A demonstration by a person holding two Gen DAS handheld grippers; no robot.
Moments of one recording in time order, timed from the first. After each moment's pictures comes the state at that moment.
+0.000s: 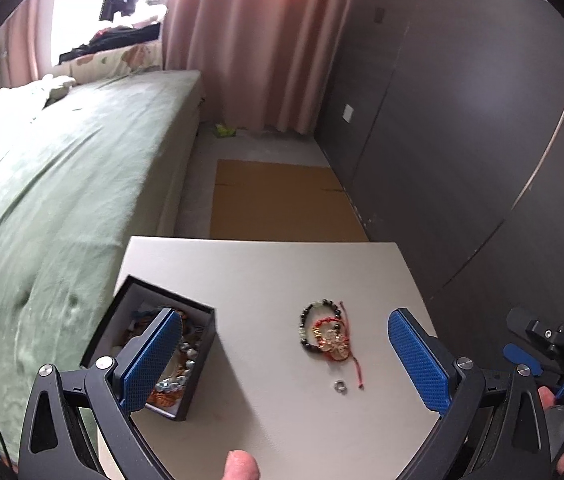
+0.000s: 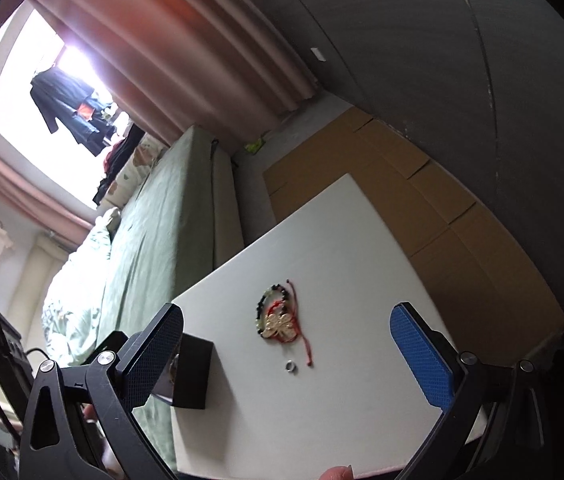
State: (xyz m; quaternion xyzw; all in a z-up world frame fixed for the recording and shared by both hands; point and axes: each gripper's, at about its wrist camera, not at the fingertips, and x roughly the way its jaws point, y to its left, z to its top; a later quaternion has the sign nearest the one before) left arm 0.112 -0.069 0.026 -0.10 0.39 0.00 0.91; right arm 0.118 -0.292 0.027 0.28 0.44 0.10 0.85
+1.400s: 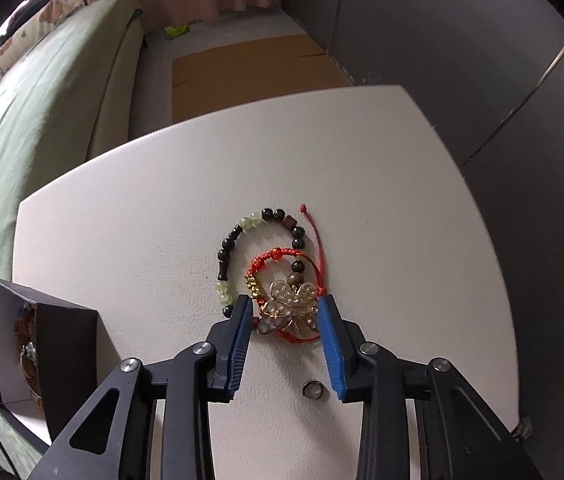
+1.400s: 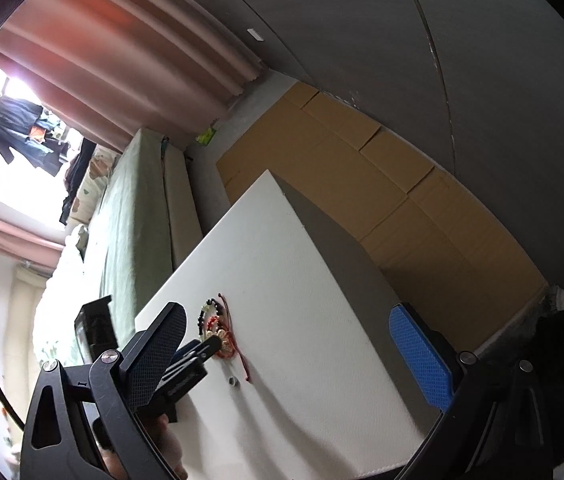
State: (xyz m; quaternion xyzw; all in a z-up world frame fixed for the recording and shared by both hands) left arm 0.210 -0.161 -0.103 0.01 0.59 -0.03 0.80; right arm 0.146 -0.350 -0.011 0.32 0.50 0.03 0.80
